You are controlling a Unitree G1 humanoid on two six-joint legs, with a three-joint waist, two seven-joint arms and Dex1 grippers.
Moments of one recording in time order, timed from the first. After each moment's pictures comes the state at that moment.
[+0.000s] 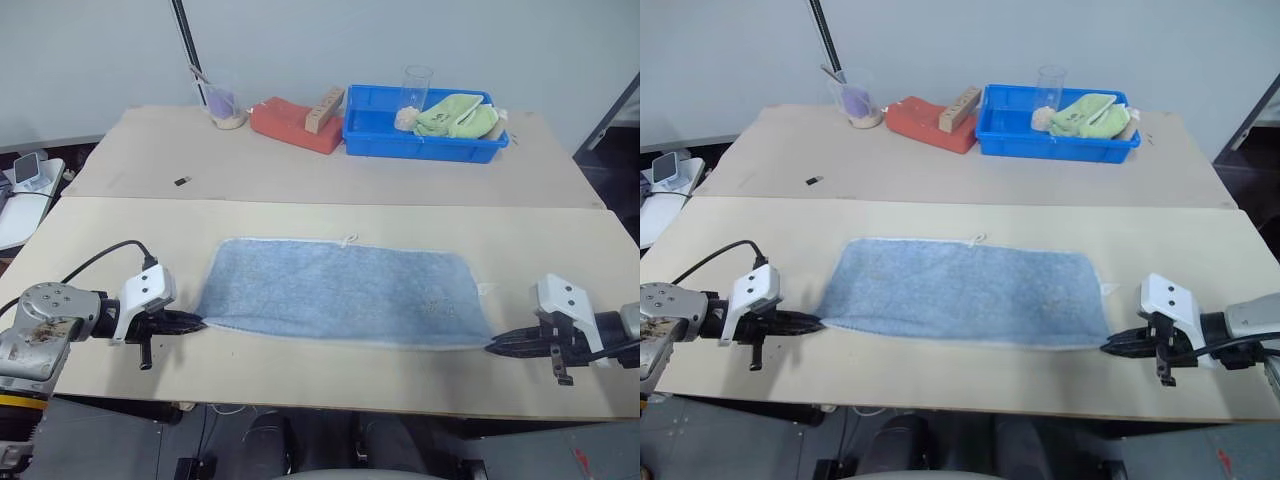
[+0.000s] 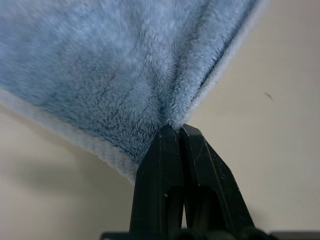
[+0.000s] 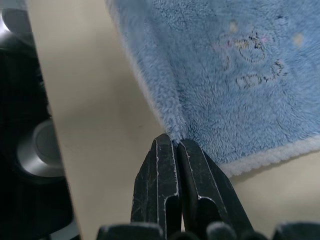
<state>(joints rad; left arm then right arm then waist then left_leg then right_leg) -0.13 1.01 0.06 0.02 -0.28 0.36 -1.33 0.04 -1.14 -0.22 -0.24 0.40 0.52 1.36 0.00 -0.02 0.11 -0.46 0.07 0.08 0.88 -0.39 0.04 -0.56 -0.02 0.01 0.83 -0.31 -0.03</state>
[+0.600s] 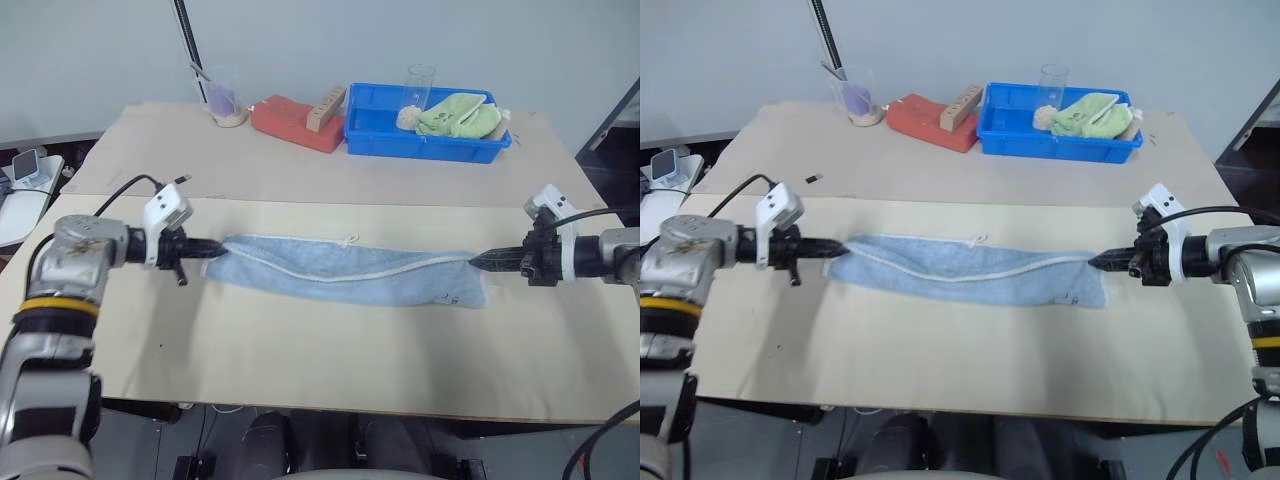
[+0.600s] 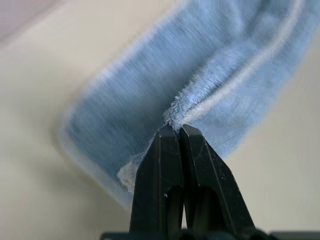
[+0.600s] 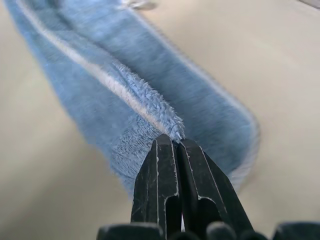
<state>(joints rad) -0.75 0.79 -0.09 0.56 -0.18 0.38 -1.27 -0.58 -1.02 0.04 0.21 0.39 0.83 1.22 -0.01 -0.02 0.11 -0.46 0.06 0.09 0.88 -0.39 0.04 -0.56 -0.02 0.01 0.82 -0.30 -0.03</state>
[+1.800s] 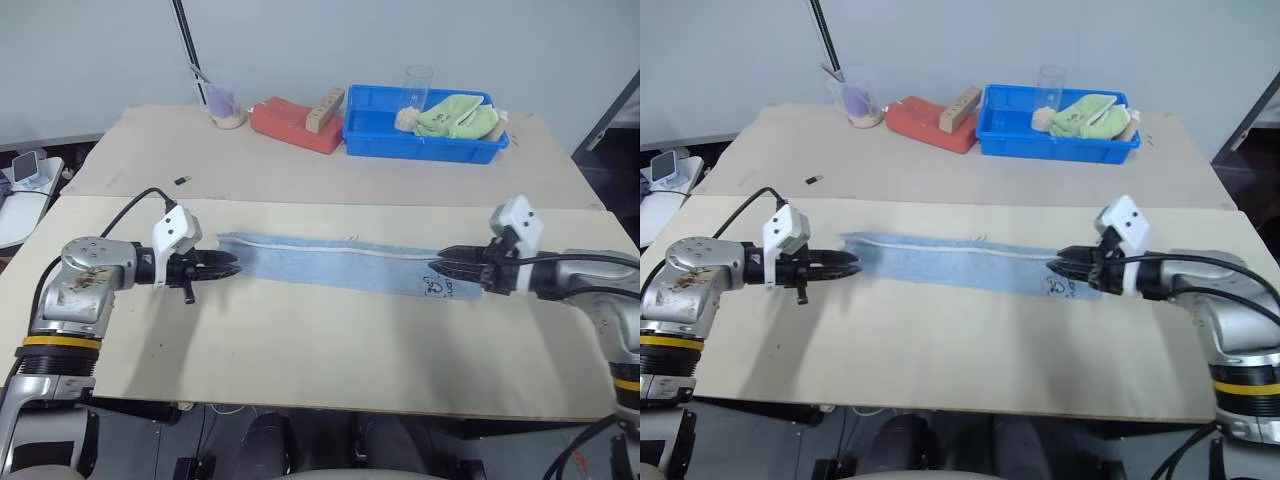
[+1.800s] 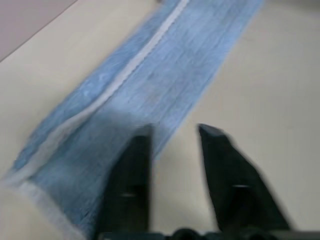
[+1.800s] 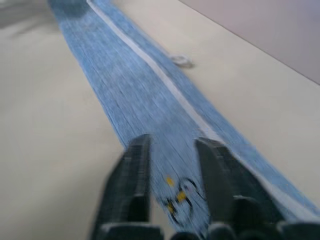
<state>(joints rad) -0.47 0.78 -0.01 0.20 -0.25 0.33 -1.23 -0.35 -0.81 -0.06 -0.20 0.43 0.74 0.96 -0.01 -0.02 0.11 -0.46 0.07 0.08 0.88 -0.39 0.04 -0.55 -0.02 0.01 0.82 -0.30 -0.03</state>
